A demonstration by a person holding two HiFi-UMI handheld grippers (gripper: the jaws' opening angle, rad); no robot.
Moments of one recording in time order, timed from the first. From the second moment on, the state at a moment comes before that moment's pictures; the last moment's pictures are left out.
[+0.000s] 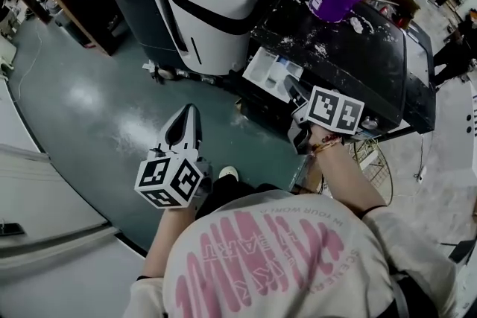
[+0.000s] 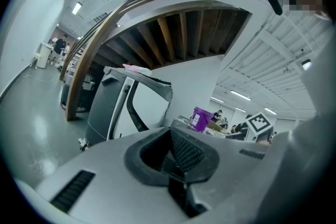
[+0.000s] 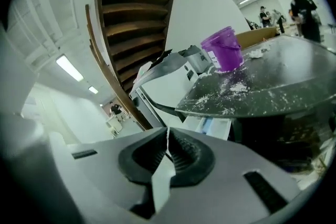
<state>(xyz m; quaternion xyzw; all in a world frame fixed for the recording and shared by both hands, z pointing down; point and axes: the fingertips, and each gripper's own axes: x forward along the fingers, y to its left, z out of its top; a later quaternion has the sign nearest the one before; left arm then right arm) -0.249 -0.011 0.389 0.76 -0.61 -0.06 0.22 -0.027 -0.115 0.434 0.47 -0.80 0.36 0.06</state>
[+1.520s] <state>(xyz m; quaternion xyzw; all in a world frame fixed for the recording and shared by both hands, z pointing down) -0.135 0.023 0.367 0.80 -0.56 -0.05 0.19 0.060 -0.024 0.390 0.51 -0.81 0.28 0.01</state>
